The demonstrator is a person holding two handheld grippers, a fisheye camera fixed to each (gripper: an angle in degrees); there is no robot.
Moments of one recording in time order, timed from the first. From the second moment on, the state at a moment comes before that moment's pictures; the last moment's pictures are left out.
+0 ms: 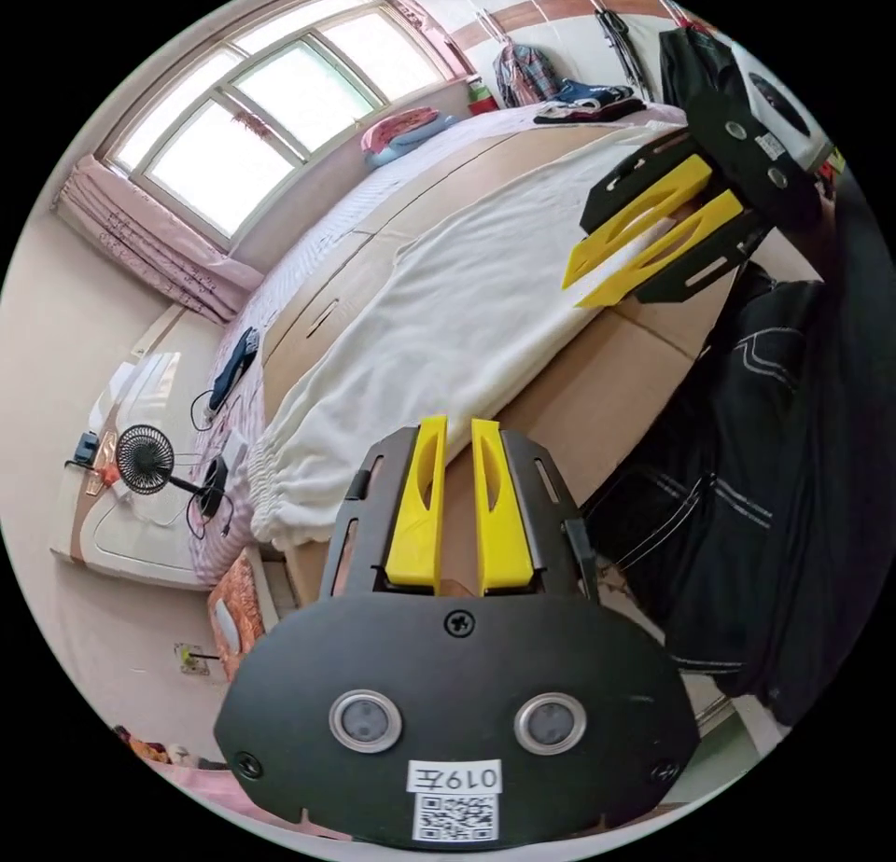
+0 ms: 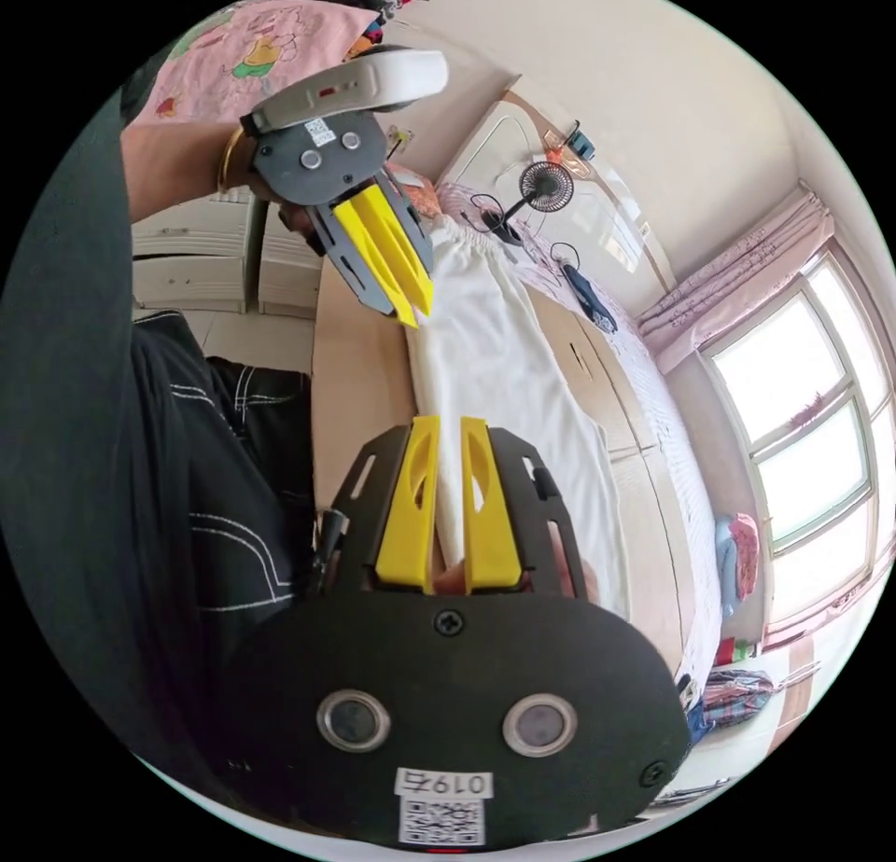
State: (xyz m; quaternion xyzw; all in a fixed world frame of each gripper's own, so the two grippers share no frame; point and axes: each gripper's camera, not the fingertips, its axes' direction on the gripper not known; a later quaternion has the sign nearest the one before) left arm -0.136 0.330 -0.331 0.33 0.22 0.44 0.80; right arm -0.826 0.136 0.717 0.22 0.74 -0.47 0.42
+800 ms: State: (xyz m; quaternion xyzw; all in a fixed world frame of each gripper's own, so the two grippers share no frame) left arm -0.189 0.293 -0.288 0.32 0.17 0.46 0.81; right arm -0.961 0.059 0.754 0.18 0.77 -0.46 0.39
